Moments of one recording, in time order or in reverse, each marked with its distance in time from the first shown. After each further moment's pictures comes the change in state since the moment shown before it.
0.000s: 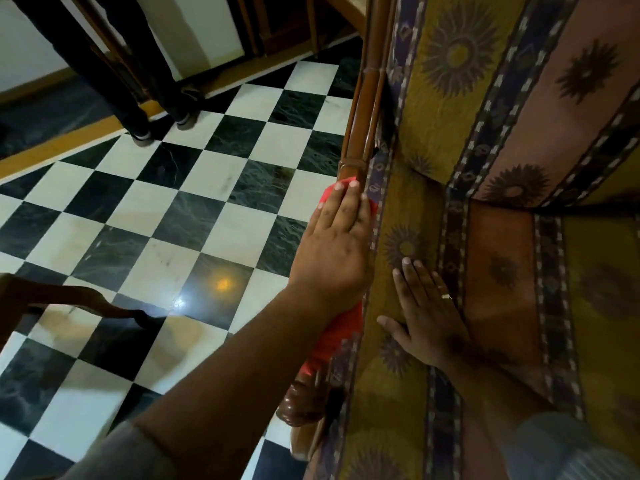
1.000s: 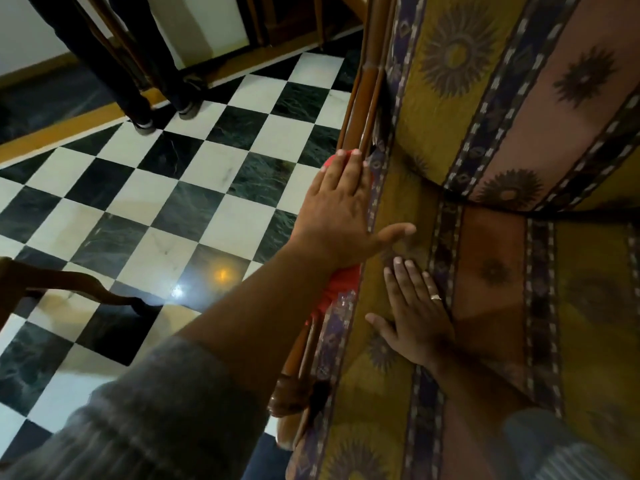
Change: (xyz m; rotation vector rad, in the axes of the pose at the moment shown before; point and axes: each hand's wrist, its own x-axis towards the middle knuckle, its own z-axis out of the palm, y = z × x) left_hand 0.052 0.001 -0.003 0.197 -0.097 -0.048; right_hand -0.002 0.001 0.004 0.024 -0.003 0.008
